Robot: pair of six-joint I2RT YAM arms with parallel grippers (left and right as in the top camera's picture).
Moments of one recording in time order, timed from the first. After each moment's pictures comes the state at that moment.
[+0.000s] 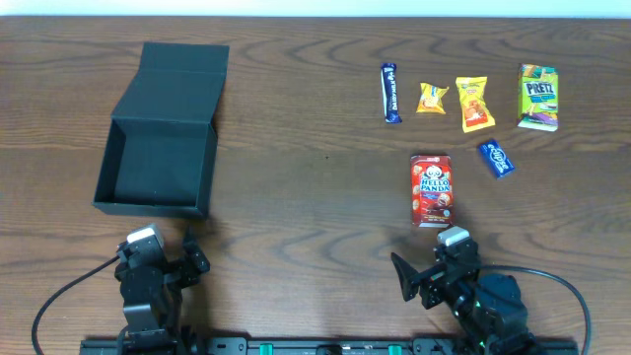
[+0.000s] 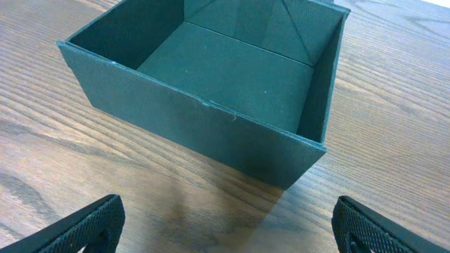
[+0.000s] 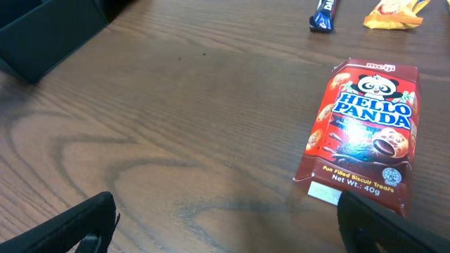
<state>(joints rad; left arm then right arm) 0.09 0.01 0.16 -0.68 -0.12 -0.23 0.40 0.01 0.16 -0.62 -0.11 0.14</state>
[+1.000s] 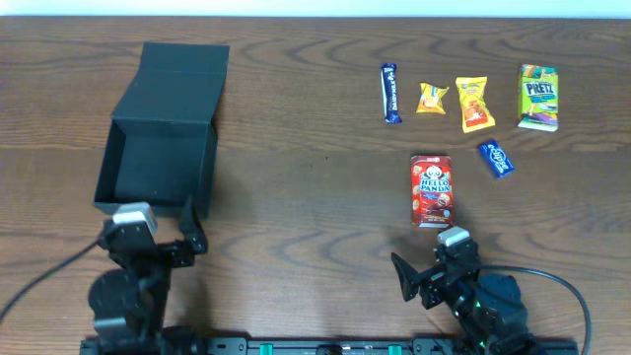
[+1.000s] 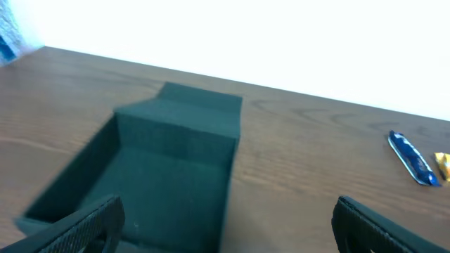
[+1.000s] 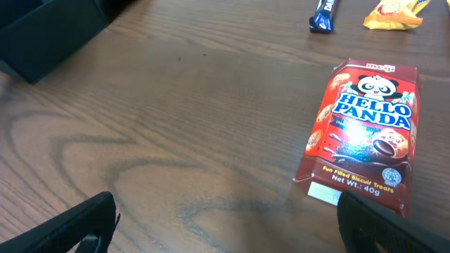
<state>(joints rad) 0.09 0.23 0.44 -0.46 0.07 -0.14 0.40 0.01 0.16 -0.62 -0.11 0.14</state>
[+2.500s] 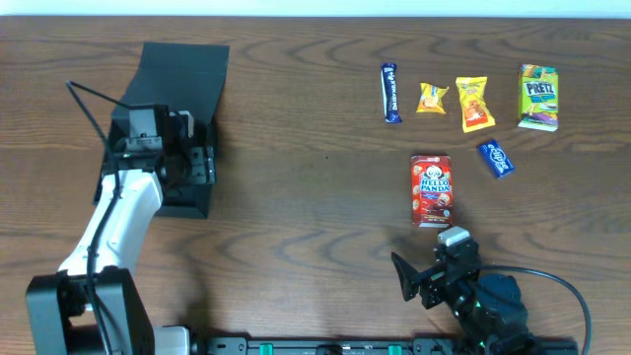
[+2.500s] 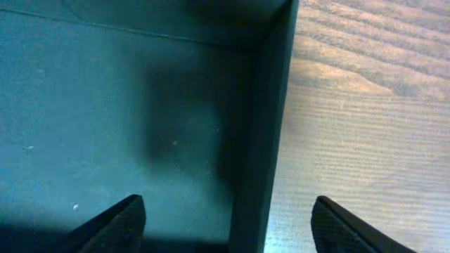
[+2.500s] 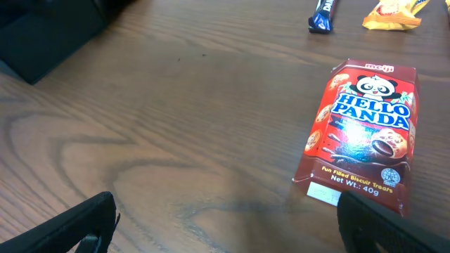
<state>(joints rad) 0.07 1.55 0.95 -0.54 0.12 -0.04 0.40 0.01 0.16 -0.62 -0.11 0.14</state>
